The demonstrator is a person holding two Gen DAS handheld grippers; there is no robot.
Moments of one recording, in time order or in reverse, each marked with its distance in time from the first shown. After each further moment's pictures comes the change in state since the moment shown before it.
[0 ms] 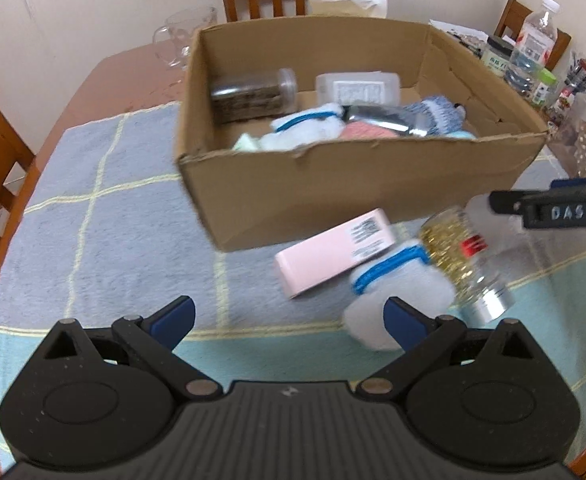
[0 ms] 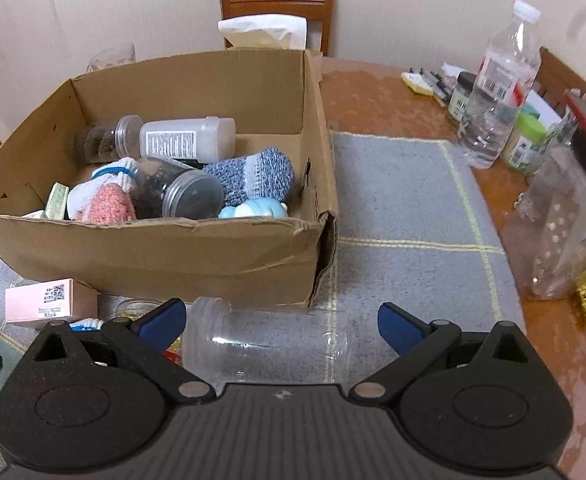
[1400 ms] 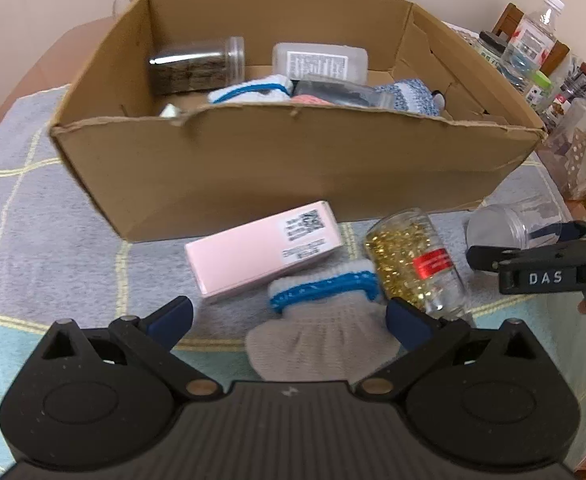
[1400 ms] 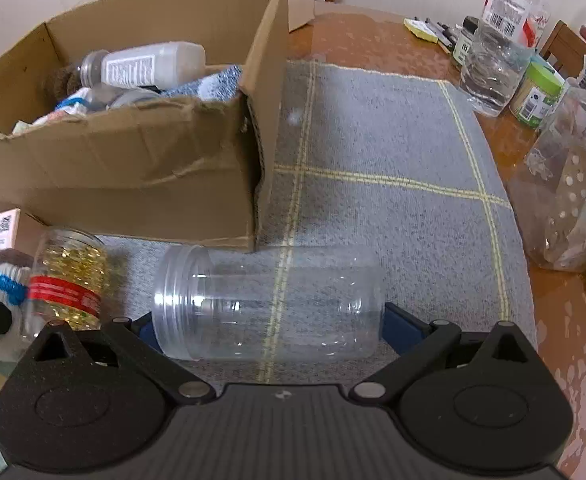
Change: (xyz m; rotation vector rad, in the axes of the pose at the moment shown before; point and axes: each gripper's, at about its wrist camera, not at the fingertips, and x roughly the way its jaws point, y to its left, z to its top) left arm 0.044 -0.035 0.001 -0.079 0.046 -0.090; right arm 0.038 -0.033 -0.021 -0.046 0.136 0.006
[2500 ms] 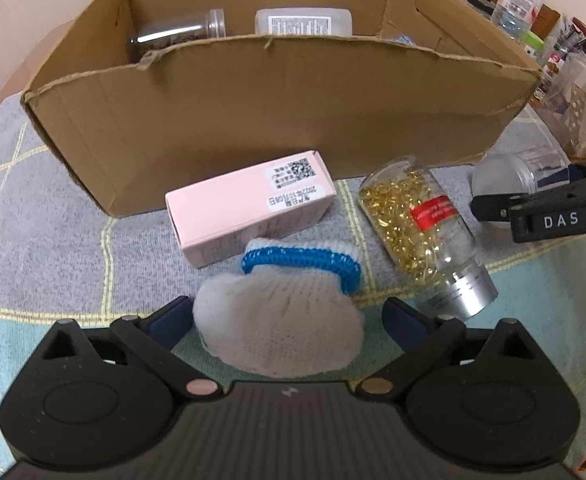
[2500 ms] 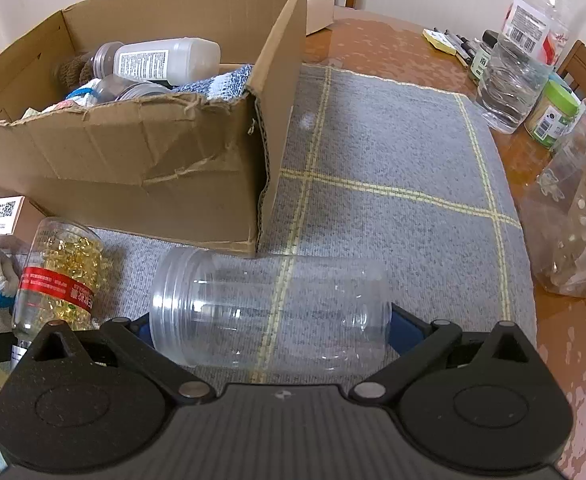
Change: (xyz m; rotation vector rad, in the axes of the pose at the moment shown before) left arm 0.016 -0.005 -0.017 0.074 0.037 0.026; right arm 0.003 -0.002 0.002 -0.072 -0.019 0.028
